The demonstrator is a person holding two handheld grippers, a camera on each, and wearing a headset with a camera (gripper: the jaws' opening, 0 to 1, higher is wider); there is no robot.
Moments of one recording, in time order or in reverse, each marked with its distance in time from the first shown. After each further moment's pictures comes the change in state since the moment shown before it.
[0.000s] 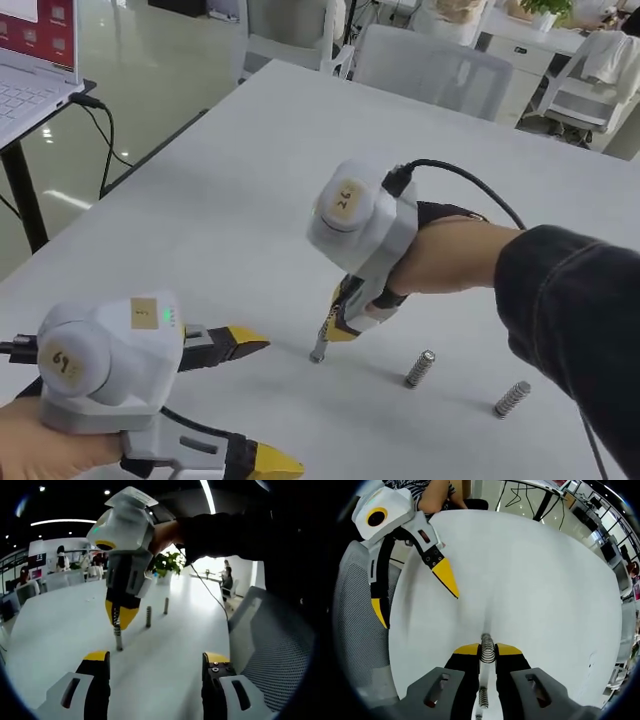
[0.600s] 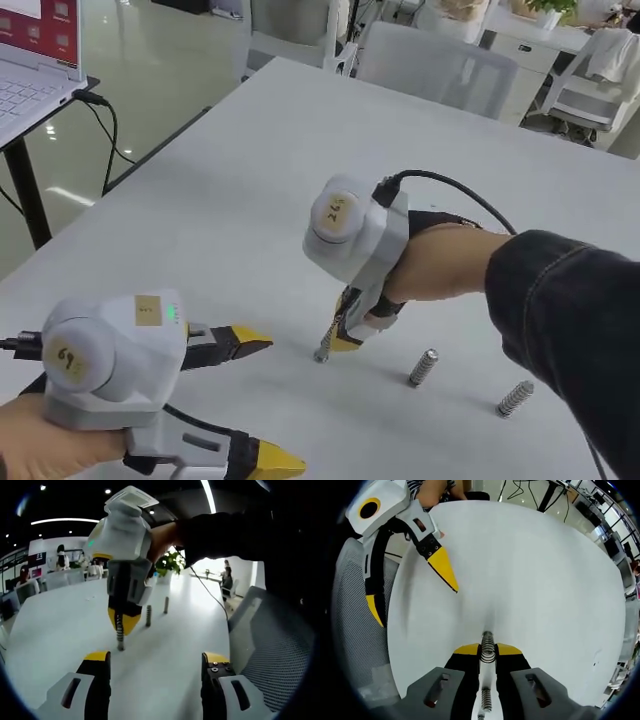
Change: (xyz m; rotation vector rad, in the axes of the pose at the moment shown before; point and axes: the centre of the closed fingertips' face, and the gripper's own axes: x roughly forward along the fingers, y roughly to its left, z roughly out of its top) left arm 0.000 0.000 -0.002 -0.006 0.005 -0.003; right arm 0.015 0.006 -0.008 0.005 0.055 0.030
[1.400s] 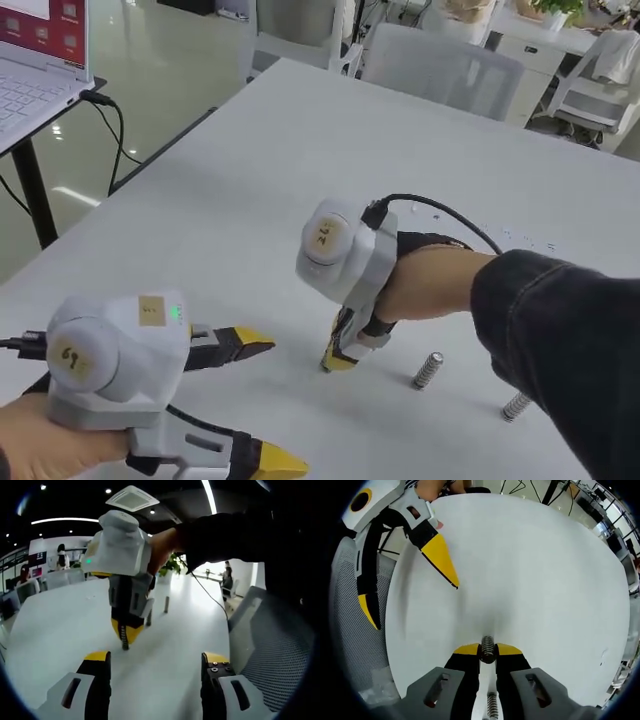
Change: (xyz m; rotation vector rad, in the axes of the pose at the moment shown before) left arm -0.001 0.000 -0.002 -0.003 0.004 0.003; right arm 0.018 0.010 -0.004 0.011 0.026 0.027
